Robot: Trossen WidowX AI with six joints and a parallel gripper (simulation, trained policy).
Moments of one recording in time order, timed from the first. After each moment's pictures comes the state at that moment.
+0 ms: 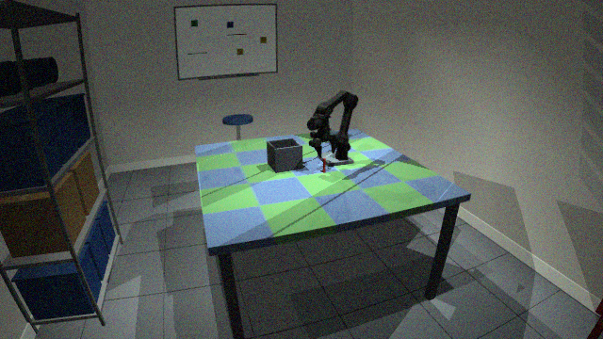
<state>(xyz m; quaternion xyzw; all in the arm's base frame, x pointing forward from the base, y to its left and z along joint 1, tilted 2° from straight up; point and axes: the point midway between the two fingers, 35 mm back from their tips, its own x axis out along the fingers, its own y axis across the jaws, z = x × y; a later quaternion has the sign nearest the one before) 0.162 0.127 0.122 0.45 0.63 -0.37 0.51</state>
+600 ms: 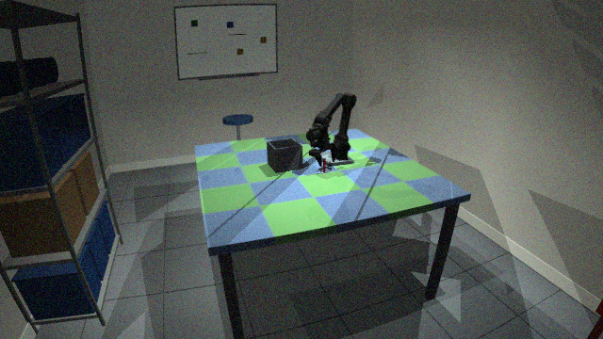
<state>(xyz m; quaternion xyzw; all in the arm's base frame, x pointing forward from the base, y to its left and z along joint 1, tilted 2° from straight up) 0.158 0.125 0.070 0.44 0.63 -0.40 0.50</state>
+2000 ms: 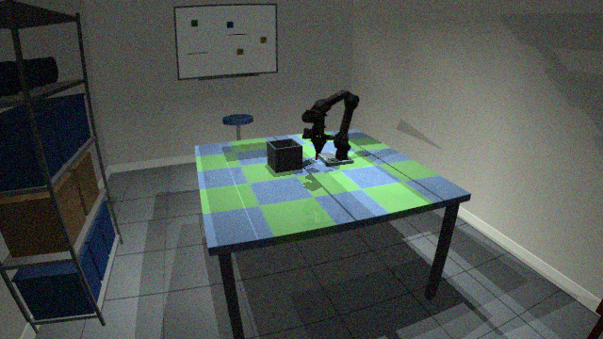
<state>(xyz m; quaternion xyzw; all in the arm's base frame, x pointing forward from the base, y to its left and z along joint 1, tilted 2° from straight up) 0.212 0.135 0.146 0.52 0.60 -0.27 0.54</state>
